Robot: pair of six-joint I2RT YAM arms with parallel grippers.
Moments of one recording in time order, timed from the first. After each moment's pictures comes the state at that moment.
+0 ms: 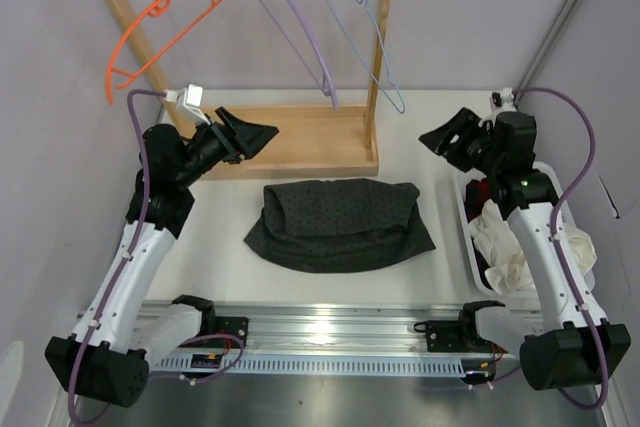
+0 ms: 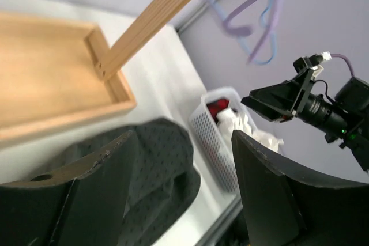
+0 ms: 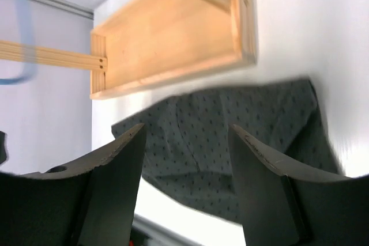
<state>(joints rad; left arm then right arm) -0.16 0.97 0.97 -0.04 0.54 -0.74 0.09 1.09 1.10 -0.43 -0.32 0.68</state>
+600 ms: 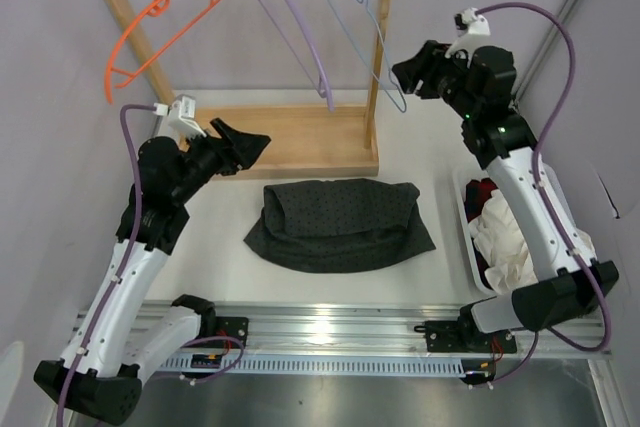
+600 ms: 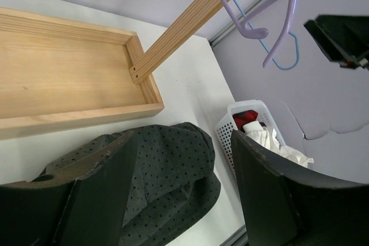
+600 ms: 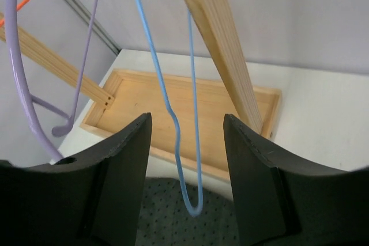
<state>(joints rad) -0.26 0.87 1.01 -0.22 0.28 -0.67 0.29 1.38 1.58 -0.23 -0.18 0.36</state>
